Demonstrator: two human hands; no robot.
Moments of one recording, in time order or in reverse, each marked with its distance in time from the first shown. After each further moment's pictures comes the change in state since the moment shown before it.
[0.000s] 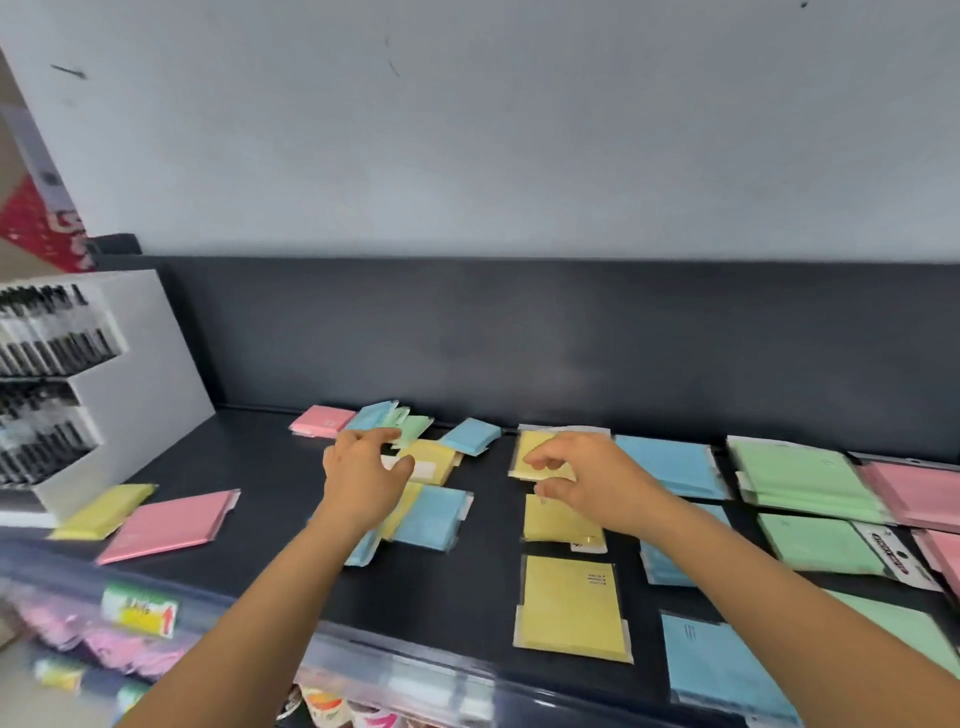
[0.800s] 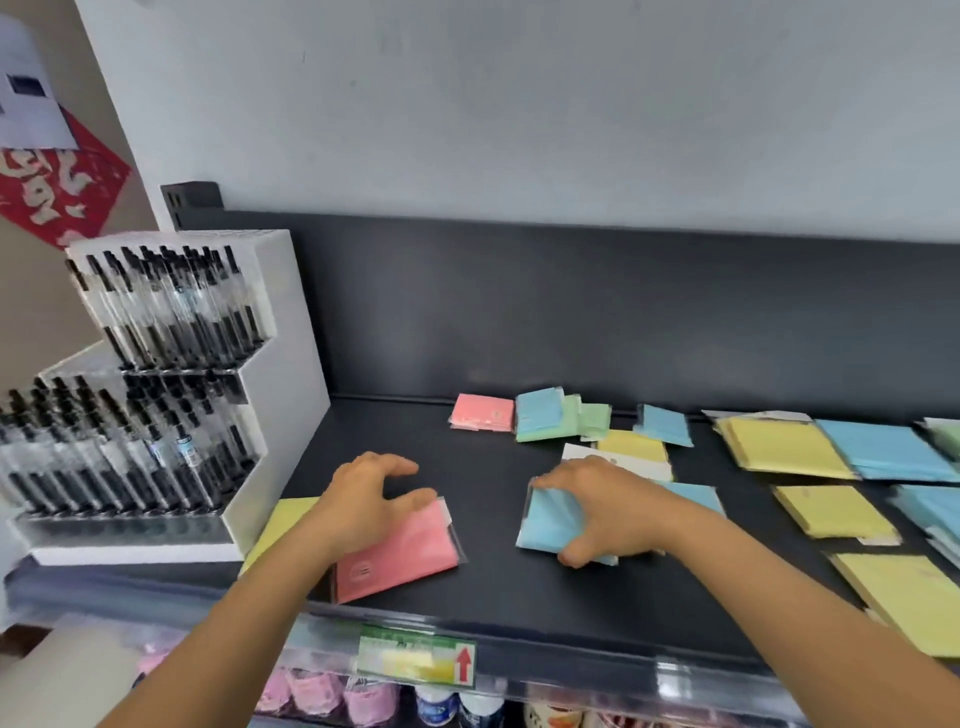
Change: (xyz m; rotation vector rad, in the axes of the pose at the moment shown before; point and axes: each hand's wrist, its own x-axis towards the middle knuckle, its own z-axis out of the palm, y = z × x) left_hand 0.102 -0.251 -0.125 -0.004 -0.408 0.196; right_hand 0.127 -0.186 0.157 -0.231 -0.310 0.138
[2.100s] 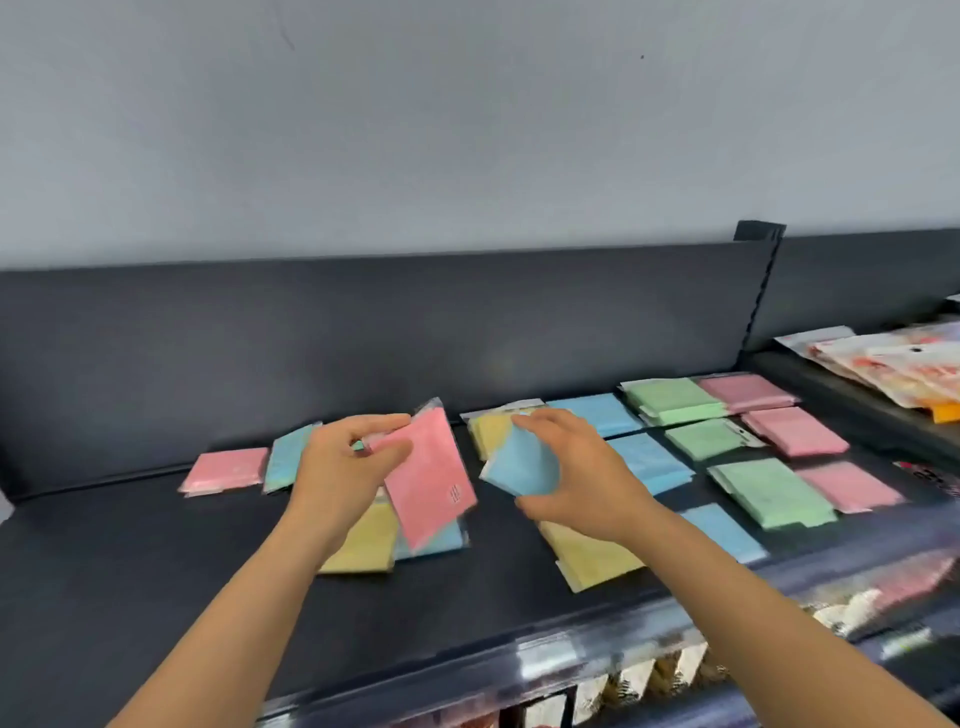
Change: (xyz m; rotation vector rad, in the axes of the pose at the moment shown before) left_hand -0.003 0.240 0.083 -0.807 0.027 0.254; right_hand -0.155 0.133 -0.034 0.158 0.596 0.305
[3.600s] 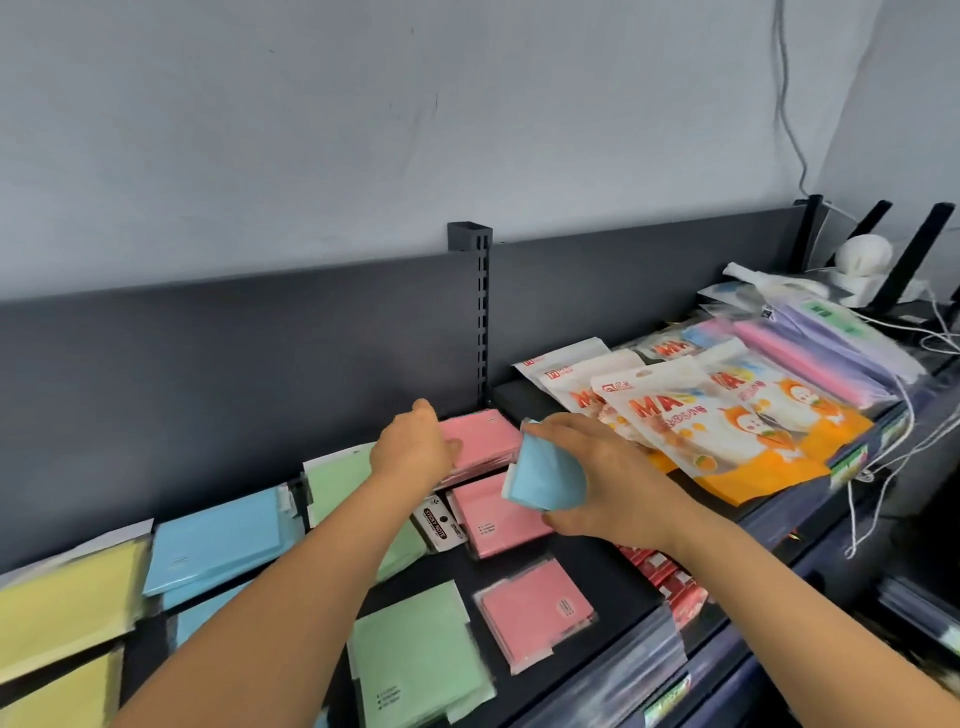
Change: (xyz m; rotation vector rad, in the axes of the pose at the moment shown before) left_hand 0.131 0.036 0.486 0.900 -0.315 0.043; right_hand -0.040 0.345 -0.207 -0.122 -0.026 0.171
